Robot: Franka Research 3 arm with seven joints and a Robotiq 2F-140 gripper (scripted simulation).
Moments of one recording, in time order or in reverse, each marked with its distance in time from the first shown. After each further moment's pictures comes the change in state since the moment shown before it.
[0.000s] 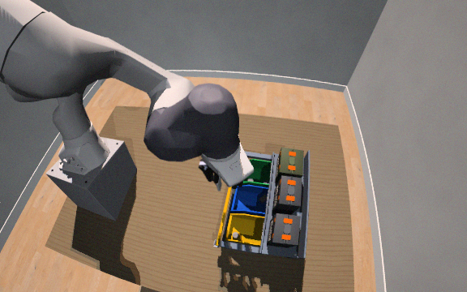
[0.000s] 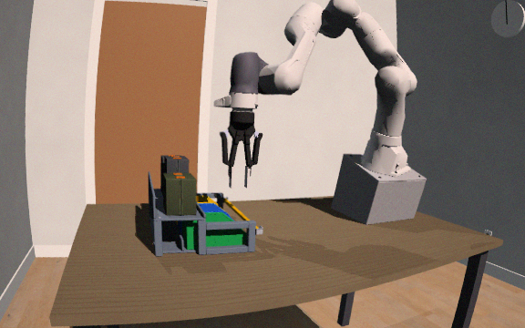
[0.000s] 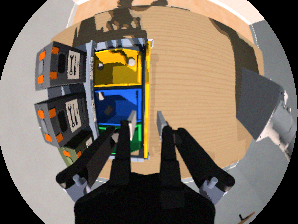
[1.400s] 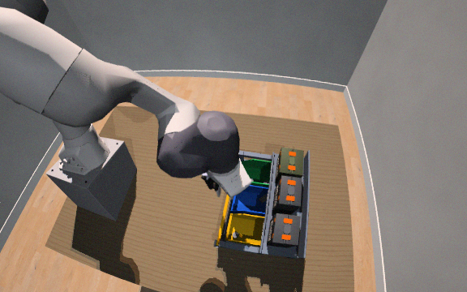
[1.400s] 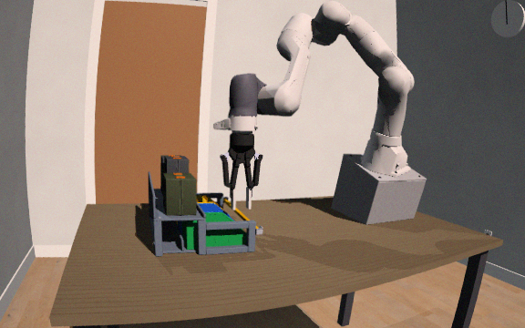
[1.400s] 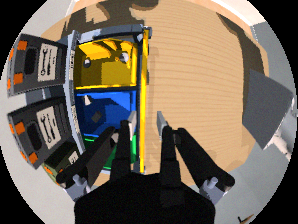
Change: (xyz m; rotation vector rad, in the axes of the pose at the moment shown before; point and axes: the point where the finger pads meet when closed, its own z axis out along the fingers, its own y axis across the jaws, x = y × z) arm 0.001 0.008 0.068 -0.025 0.000 -0.017
